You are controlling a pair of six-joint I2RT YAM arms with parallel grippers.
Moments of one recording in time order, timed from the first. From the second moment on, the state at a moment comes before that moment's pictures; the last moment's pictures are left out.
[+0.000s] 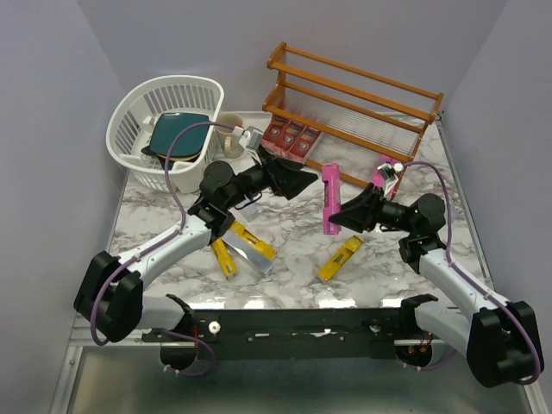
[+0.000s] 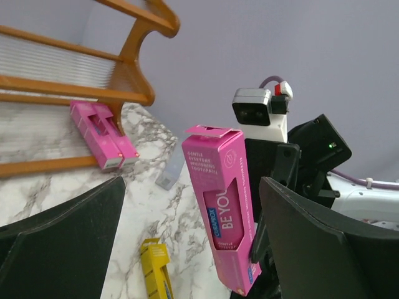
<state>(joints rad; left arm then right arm) -0.62 1.28 0.84 0.63 0.43 -0.71 0.22 1.01 0.42 0.80 -1.04 0.87</state>
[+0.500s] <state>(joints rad) -0.62 1.53 0.97 1.01 0.69 -0.91 0.23 1.01 0.48 0.76 -1.12 0.84</state>
